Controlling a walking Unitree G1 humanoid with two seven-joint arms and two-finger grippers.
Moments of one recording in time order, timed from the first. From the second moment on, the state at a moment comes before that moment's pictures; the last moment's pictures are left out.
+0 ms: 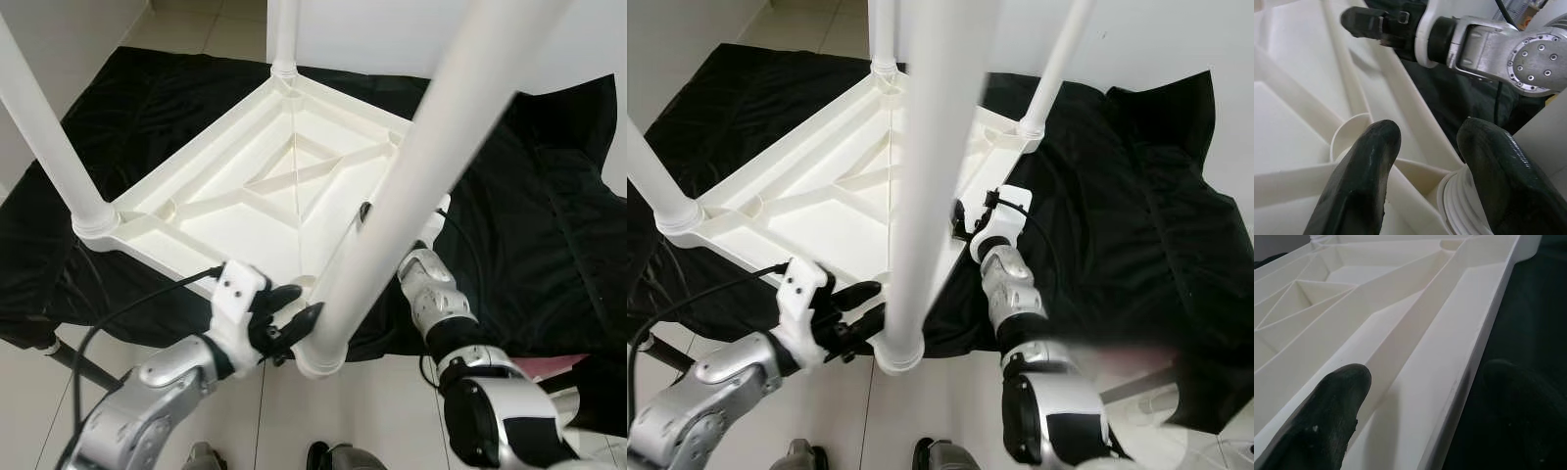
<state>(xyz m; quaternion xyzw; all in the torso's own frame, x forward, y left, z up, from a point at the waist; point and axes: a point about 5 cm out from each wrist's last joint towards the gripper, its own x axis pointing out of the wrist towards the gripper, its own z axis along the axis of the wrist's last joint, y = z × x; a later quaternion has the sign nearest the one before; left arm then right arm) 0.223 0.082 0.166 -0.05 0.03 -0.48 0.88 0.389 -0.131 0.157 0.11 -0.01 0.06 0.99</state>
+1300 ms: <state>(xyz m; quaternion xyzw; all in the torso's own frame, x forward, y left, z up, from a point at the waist) 0.274 0.070 0.174 -0.09 -0.04 -0.33 0.94 0.302 -0.199 0.127 0.04 -0.13 -0.07 0.99</state>
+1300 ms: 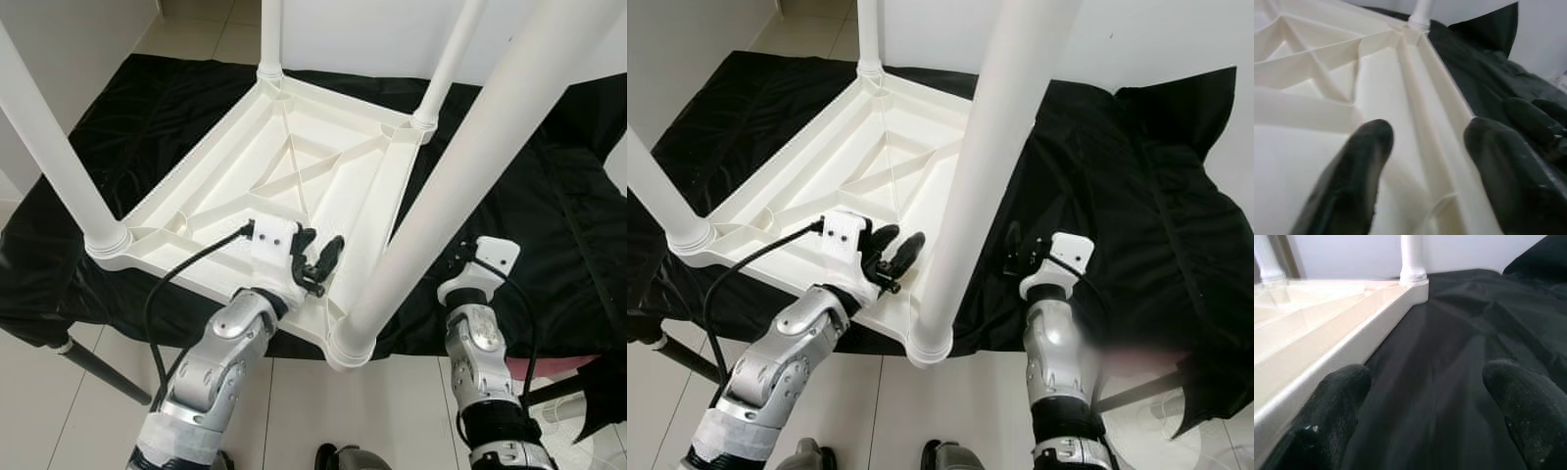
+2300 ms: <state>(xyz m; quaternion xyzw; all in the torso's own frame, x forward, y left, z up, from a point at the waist) 0.227 0.127 0.159 0.03 0.02 -0.37 0.93 0.283 -0.228 0.124 -0.02 -0.09 -0.06 0.99</state>
